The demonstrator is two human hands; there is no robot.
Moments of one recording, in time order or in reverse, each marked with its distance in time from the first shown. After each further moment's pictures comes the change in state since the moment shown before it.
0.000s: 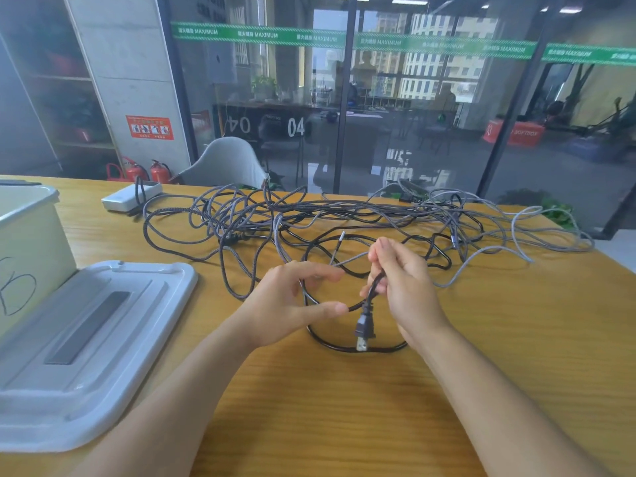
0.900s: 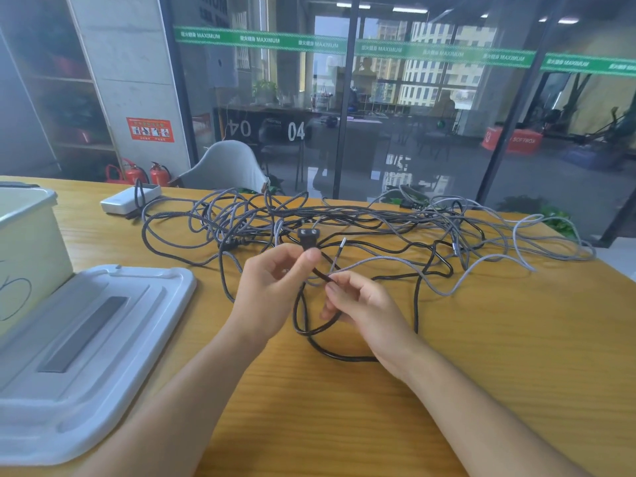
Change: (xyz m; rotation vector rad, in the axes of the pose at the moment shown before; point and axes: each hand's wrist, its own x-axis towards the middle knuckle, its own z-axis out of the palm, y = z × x) left_hand 0.004 0.025 0.001 -0.403 0.399 -0.094; right_hand -0.015 0.010 0.027 0.055 -0.286 0.163
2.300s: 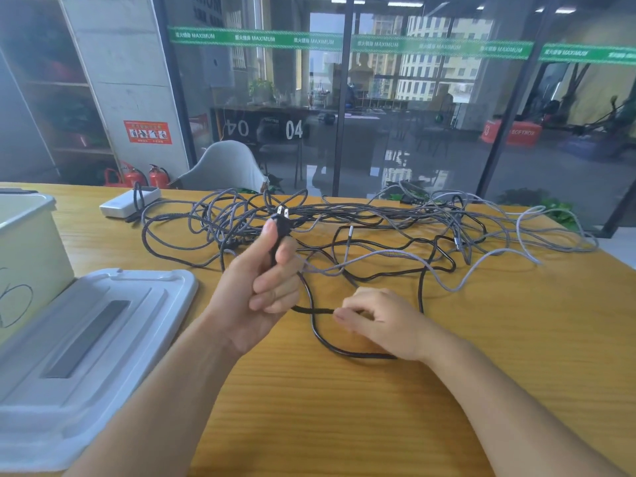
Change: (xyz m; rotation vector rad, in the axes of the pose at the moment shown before) left_hand 0.006 0.021 -0.026 -0.935 -0.362 -0.440; right_hand 0.007 0.007 -0.042 -0.862 -0.288 -0.152
